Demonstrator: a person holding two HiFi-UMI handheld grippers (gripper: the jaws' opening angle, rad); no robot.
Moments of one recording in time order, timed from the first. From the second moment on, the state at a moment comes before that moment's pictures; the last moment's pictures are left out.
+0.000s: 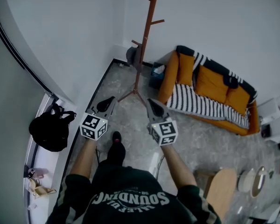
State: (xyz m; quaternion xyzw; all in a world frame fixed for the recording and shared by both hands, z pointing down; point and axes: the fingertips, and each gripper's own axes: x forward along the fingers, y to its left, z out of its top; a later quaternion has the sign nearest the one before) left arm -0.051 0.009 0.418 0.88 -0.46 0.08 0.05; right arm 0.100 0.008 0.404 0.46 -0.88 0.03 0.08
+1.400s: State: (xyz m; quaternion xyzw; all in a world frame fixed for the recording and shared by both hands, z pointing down) left arm -0.094 -0.284 0.484 0.91 -0.39 0.12 0.11; right arm 0.059 -0.257 0.433 0.51 -0.85 0.06 0.10
